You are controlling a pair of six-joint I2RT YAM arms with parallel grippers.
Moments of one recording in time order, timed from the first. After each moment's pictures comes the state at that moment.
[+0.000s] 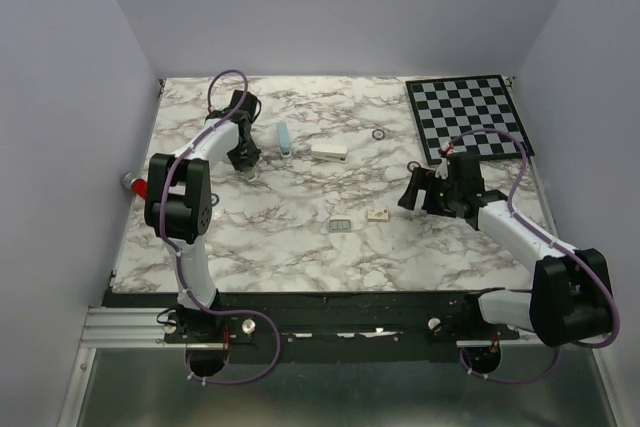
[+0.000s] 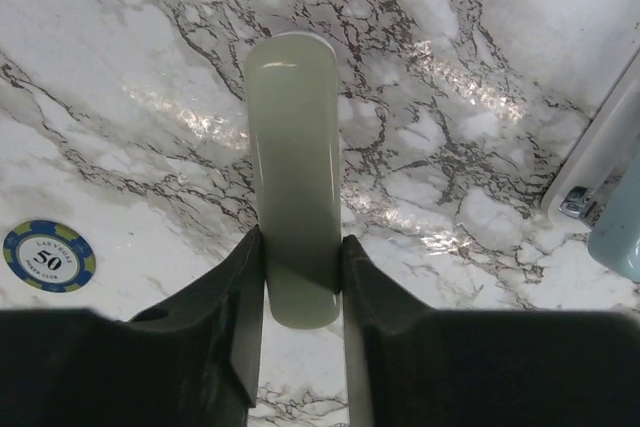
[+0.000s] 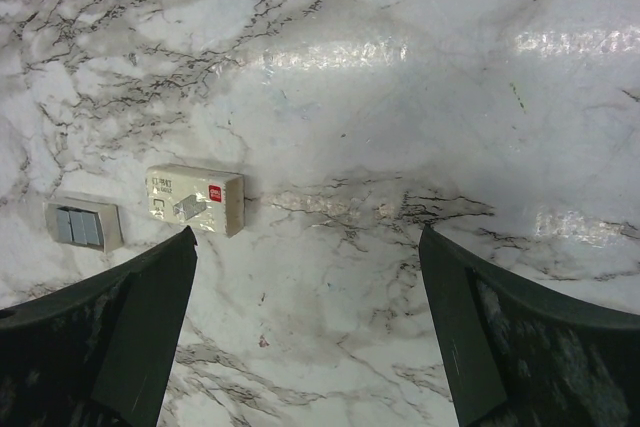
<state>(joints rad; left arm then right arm) -0.17 1.96 1.49 -0.73 -0.23 -0.70 0.20 1.26 0.65 -0.25 -0.19 0.37</state>
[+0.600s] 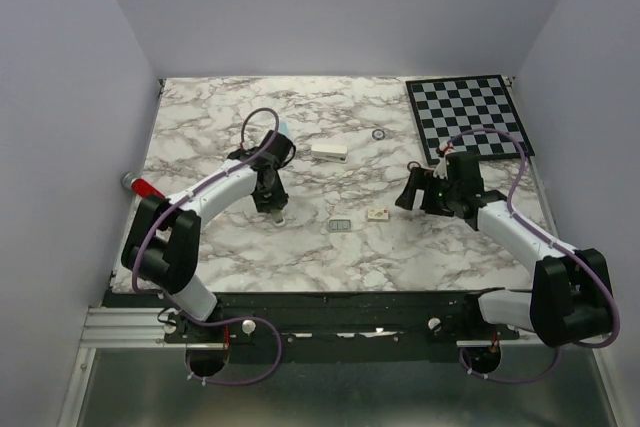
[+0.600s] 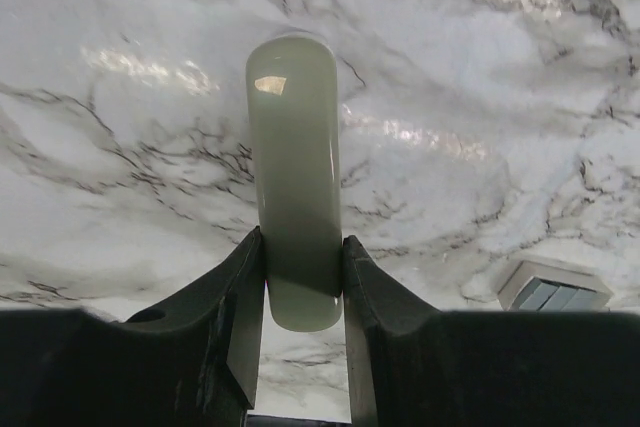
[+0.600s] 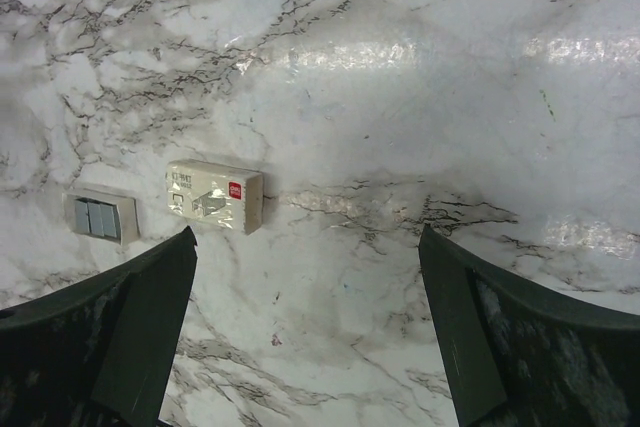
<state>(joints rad) -0.42 1.61 1.10 -0.75 -0.16 -0.77 0.21 1.26 0.65 -0.23 -0.22 0.37</state>
